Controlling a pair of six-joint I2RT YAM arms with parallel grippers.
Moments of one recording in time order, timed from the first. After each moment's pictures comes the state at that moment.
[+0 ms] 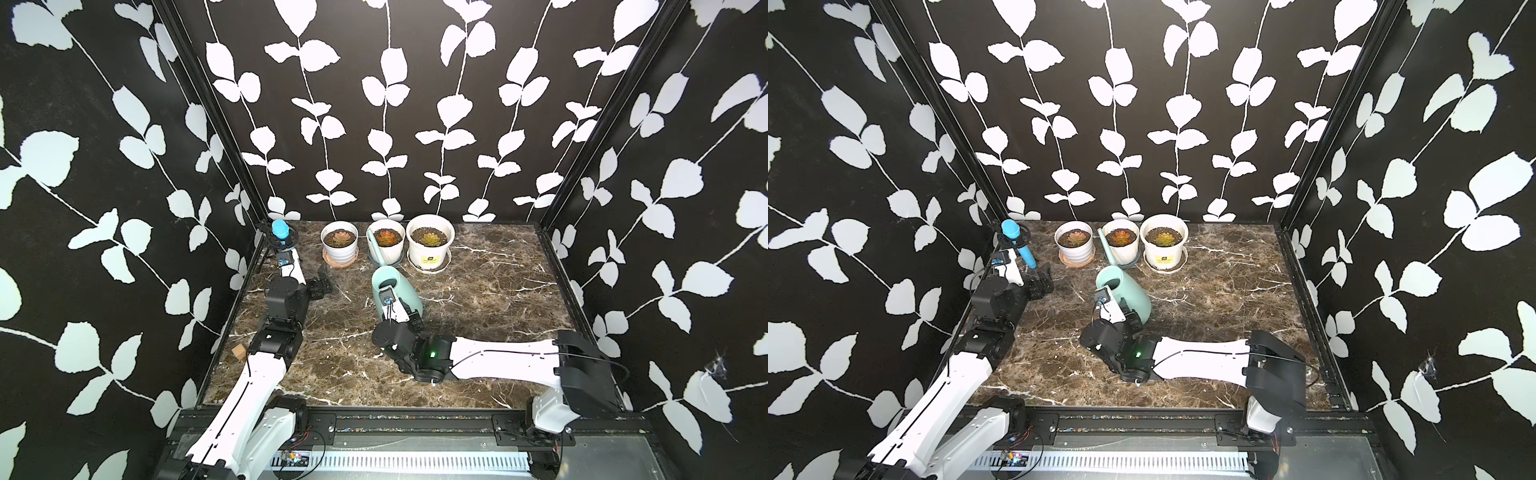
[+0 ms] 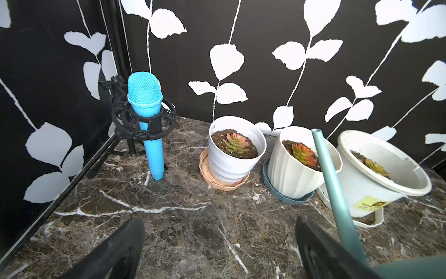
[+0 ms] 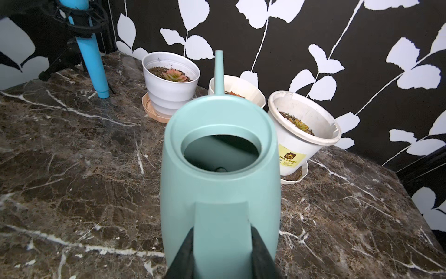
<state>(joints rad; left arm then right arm) -0.19 0.85 0.59 0.04 -0.17 -0.22 1.30 1.66 1.11 -0.06 0.97 0.30</state>
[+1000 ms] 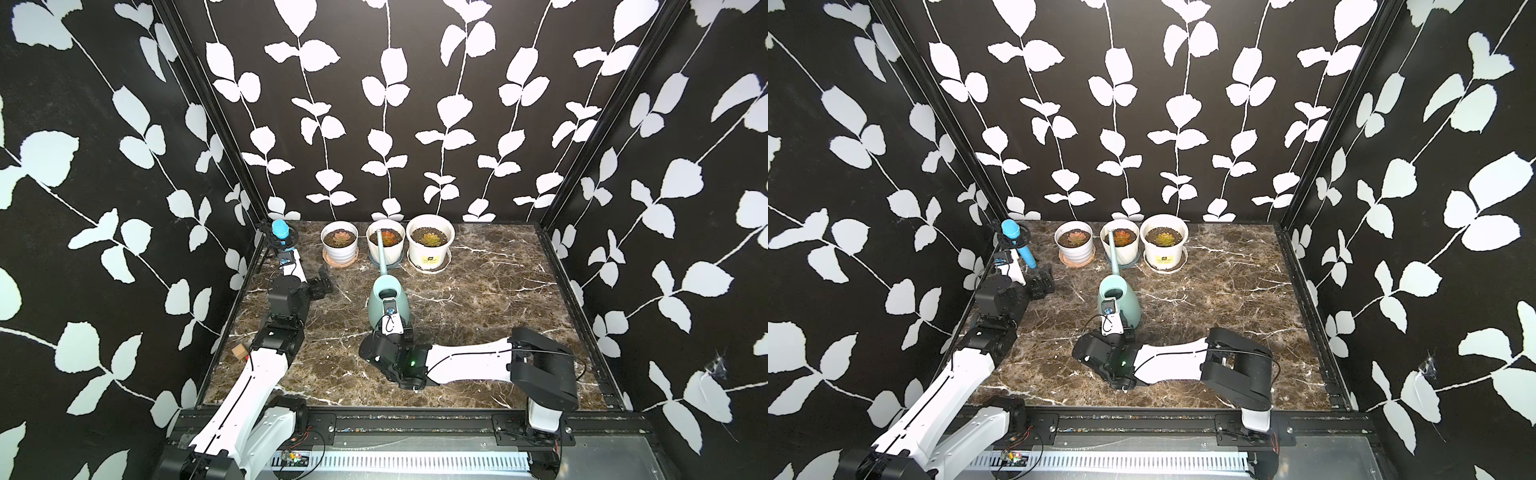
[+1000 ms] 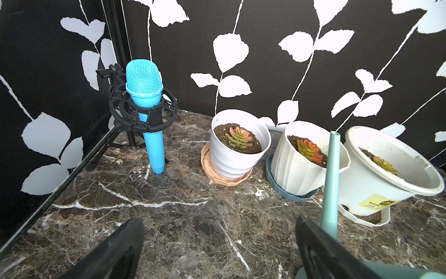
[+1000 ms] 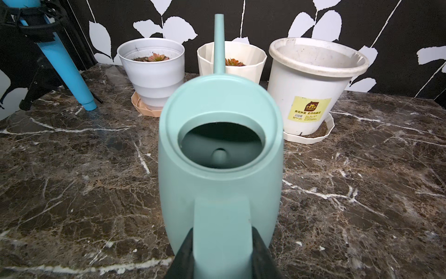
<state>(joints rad) -0.19 0.89 0.59 0.04 -0.18 -0.23 1.32 1.84 1.10 0.02 1.02 0.63</state>
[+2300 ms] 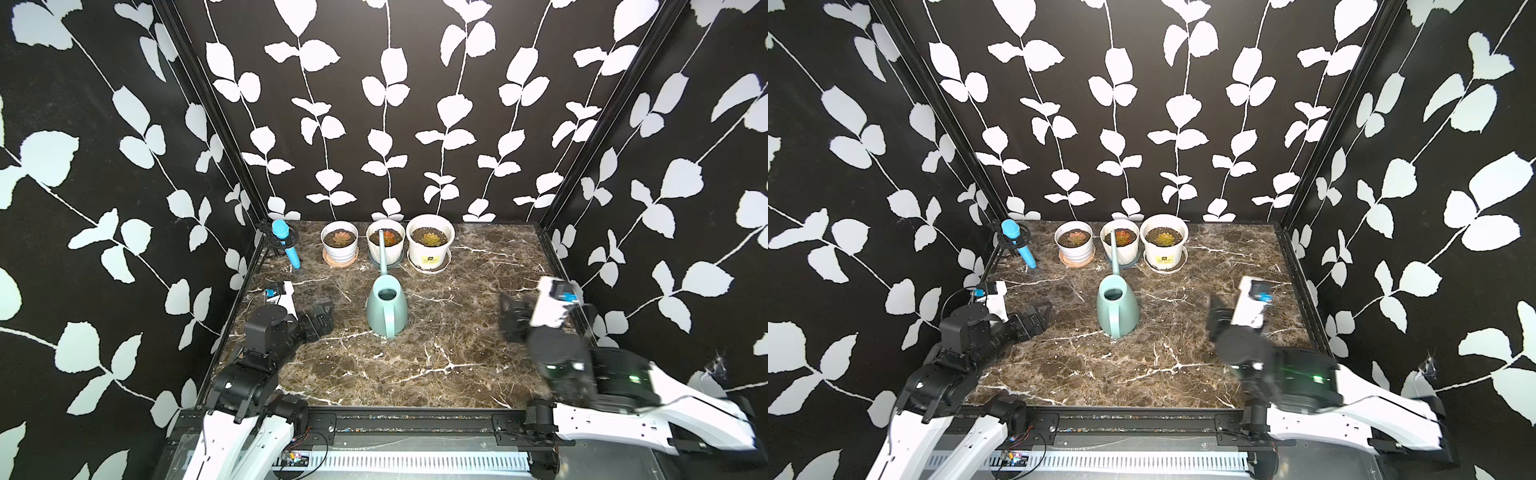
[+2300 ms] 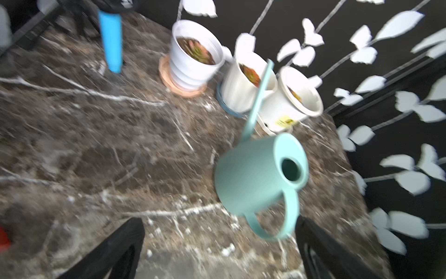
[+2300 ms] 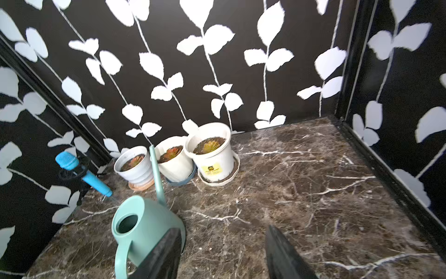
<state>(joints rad) -0.36 0.51 0.85 -0.86 0.02 -0.57 1.31 0.67 1.10 -0.96 1.09 0.75</state>
